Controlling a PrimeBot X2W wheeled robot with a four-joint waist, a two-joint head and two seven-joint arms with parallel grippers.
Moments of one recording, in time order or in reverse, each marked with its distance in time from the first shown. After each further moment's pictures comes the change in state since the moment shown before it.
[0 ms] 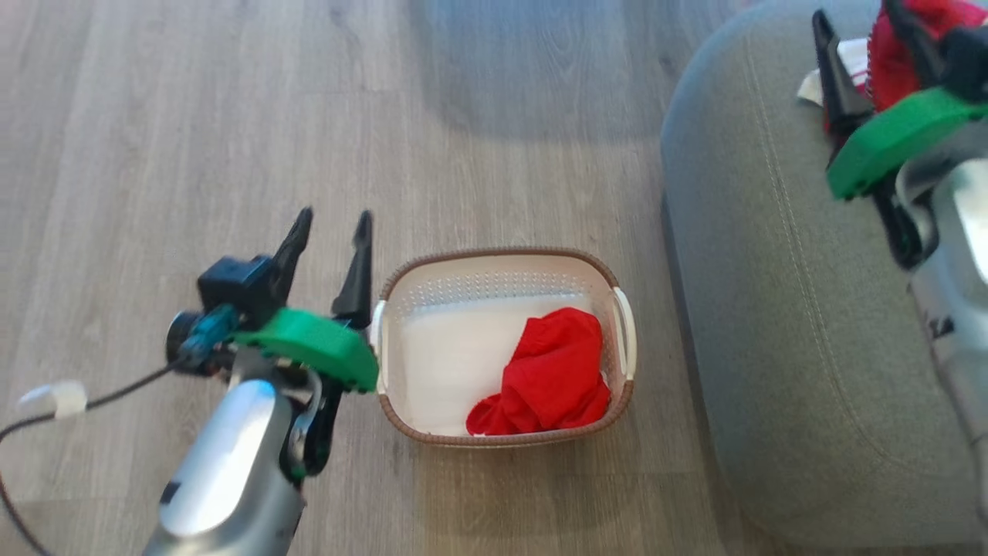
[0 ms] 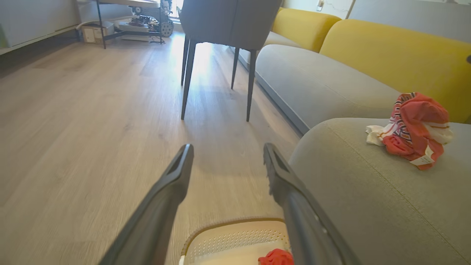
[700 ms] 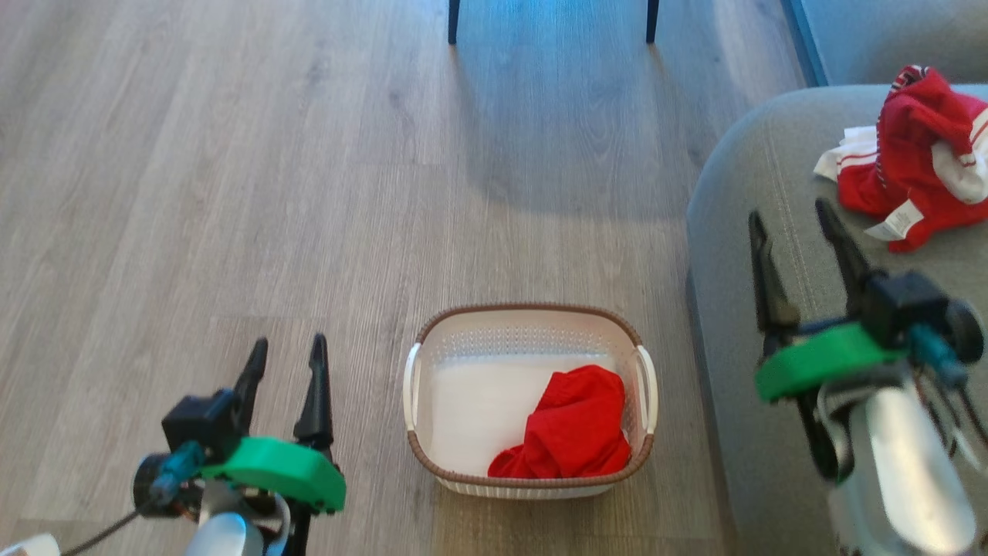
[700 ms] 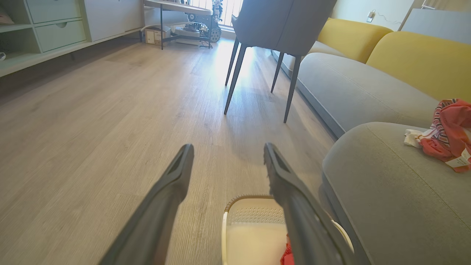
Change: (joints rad) left arm 0.320 -0.007 0.159 -0.139 0.087 0.015 0.000; right arm 0.586 0.256 -0.318 -0.525 -0.302 0.000 0.008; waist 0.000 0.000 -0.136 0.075
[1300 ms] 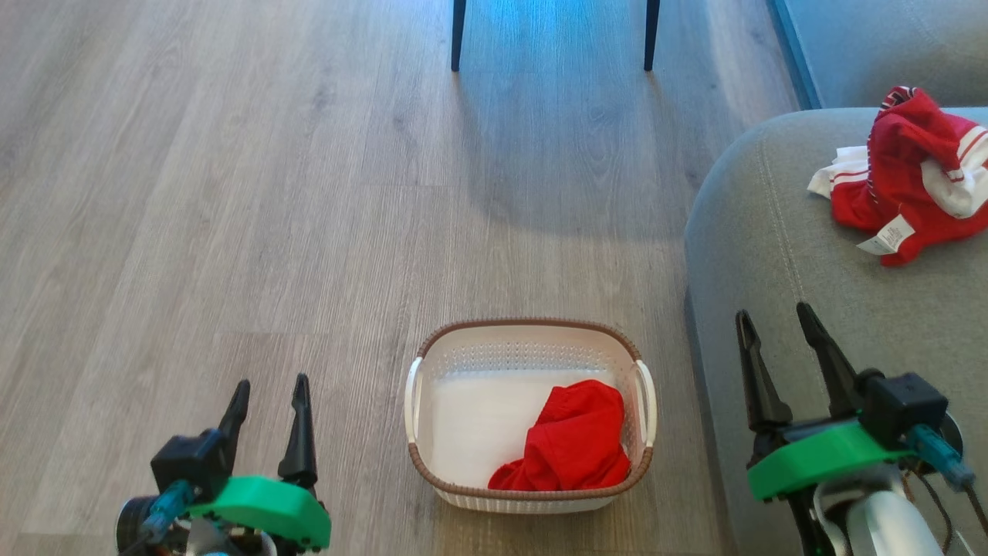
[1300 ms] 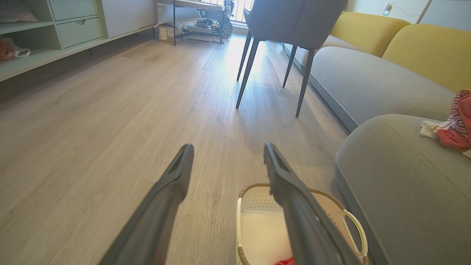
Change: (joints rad) left arm 0.110 -0.016 0.064 -0.013 0.053 -0.019 0.000; right arm 0.283 0.027 0.031 -0.160 0.128 0.000 0.022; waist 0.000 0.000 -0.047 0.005
